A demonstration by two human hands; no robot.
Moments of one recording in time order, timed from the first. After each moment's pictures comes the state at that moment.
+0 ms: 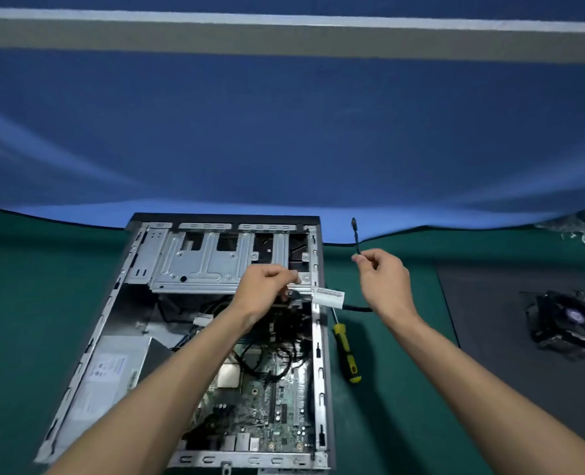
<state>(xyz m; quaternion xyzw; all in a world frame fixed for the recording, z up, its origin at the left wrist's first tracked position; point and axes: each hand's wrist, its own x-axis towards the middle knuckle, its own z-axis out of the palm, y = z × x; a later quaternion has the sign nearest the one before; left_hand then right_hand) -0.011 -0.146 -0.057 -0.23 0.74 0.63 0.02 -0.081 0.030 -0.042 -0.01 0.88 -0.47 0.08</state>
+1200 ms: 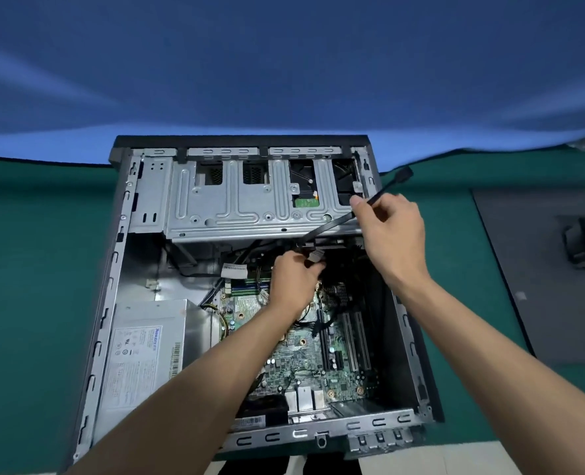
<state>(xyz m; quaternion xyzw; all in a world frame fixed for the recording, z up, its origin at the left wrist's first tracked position) 0.022 -0.170 -0.172 -0.25 0.81 0.52 0.06 -0.032 -0.061 -0.080 -0.01 0.90 -0.43 -0.01</state>
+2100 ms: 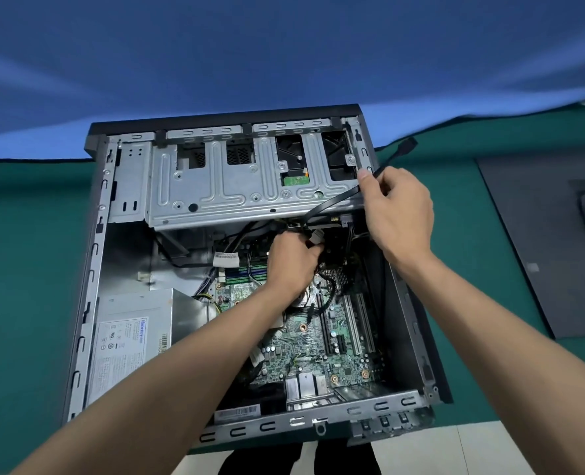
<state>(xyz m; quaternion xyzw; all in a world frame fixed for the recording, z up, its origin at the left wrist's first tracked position) 0.013 -0.168 -0.184 -0.21 0.87 0.44 0.05 -0.038 -0.048 -0.101 0.03 0.93 -0.36 -0.05</state>
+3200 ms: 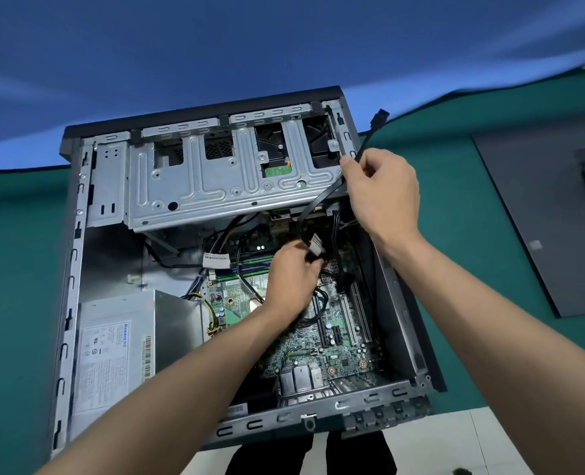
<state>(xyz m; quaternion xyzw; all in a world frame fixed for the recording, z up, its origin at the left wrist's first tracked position) 0.040 -0.147 -0.198 -0.14 0.89 0.43 0.05 -0.042 -0.049 -0.104 0.03 0.91 -0.41 -0.05</state>
